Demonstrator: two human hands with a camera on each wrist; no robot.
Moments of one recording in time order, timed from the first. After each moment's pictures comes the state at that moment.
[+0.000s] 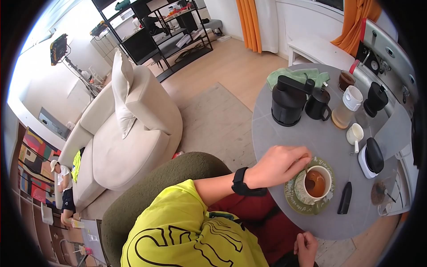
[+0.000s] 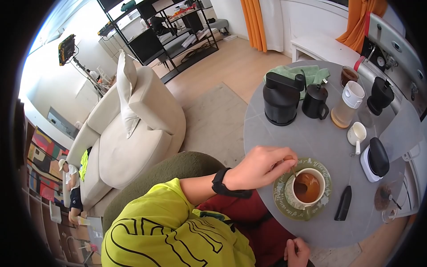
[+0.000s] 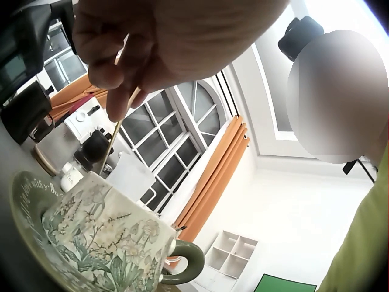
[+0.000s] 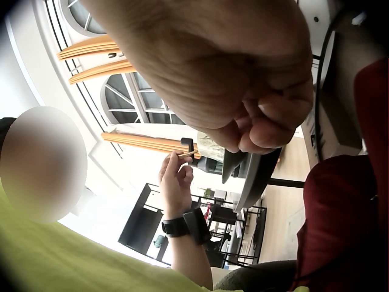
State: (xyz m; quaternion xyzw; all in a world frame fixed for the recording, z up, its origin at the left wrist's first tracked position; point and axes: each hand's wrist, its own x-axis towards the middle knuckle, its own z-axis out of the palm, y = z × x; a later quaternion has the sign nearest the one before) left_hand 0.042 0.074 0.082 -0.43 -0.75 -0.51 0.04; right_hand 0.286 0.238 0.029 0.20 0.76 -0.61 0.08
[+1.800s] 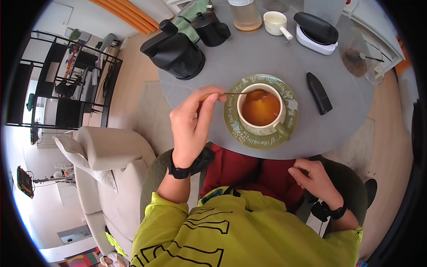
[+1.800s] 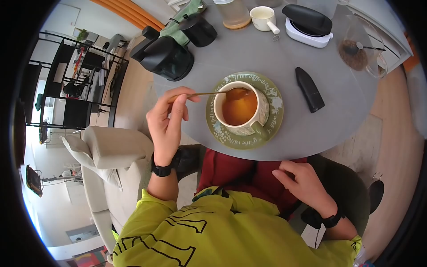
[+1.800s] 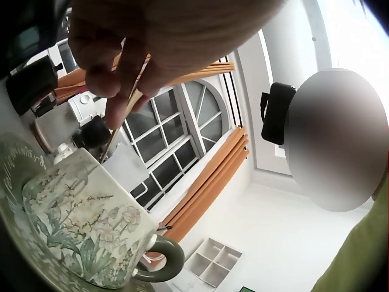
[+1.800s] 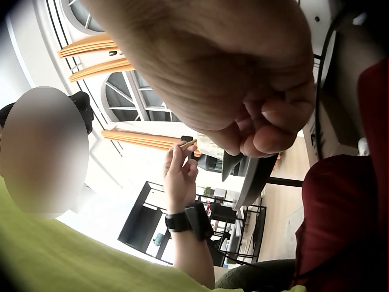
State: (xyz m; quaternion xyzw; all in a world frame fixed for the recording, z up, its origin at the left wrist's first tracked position) left_hand 0.041 0.085 0.071 -0.39 -0.76 -0.52 -0.03; right_hand 0.290 0.246 0.017 0.19 0.77 -0.61 0.06
